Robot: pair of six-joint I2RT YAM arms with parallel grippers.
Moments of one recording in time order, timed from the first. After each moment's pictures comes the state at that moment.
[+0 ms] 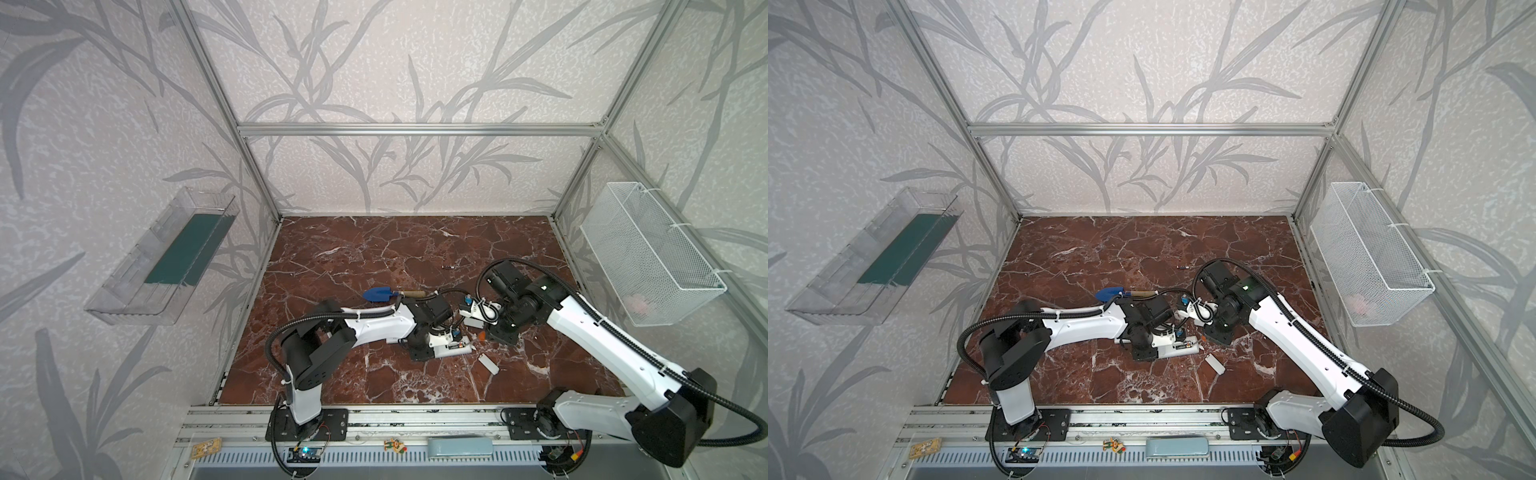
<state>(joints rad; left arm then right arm) -0.98 1.85 1.15 -0.71 0.09 0.46 0.58 1.23 1.12 -1.26 -0.13 -0.55</state>
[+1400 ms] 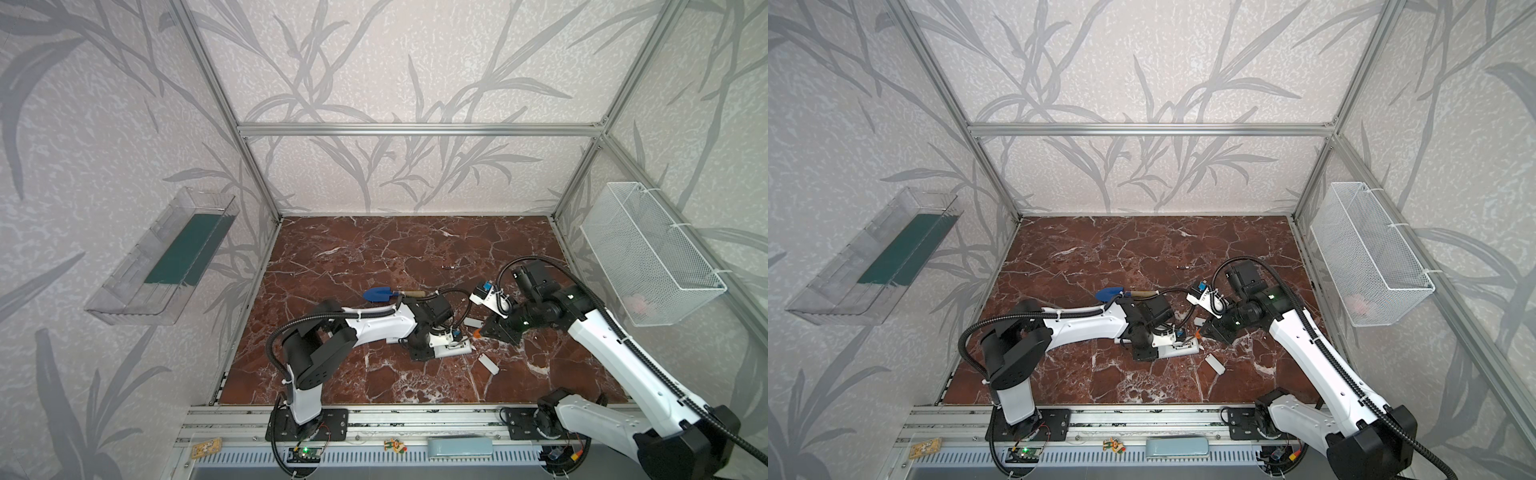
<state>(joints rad) -0.98 1.85 1.16 -0.72 0.09 0.46 0.40 1.10 1.03 -1.12 -0.48 -0.44</state>
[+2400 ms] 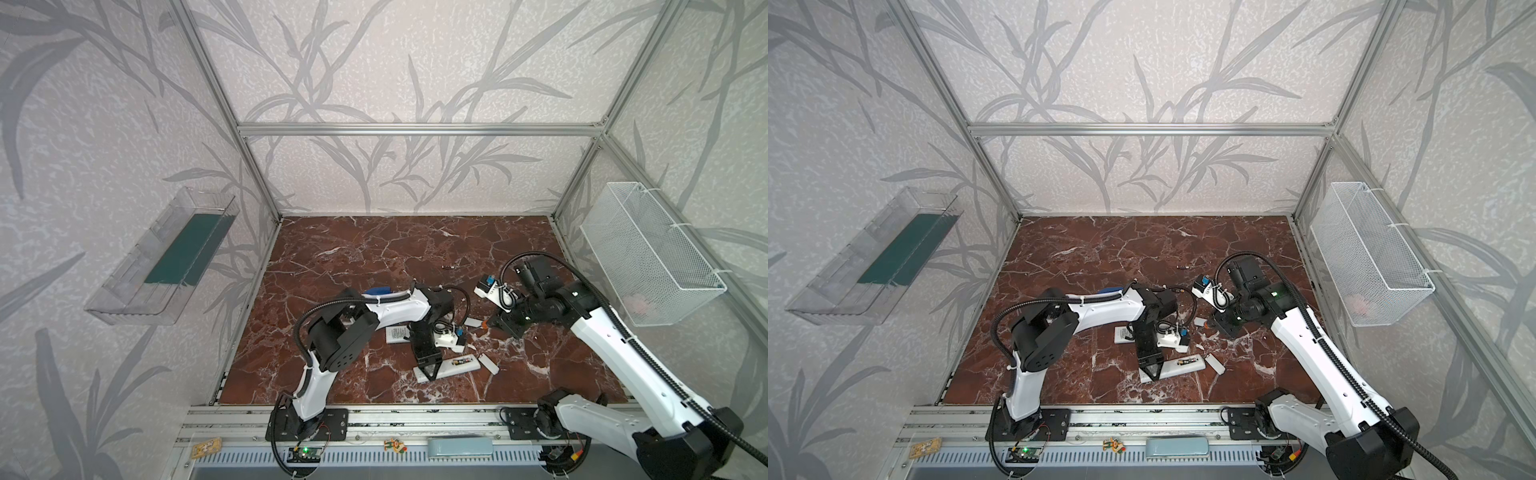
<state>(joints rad) -0.91 2.05 1.40 -1.16 0.63 0.44 0.39 1.10 1.08 -1.14 -0.32 -0.44</state>
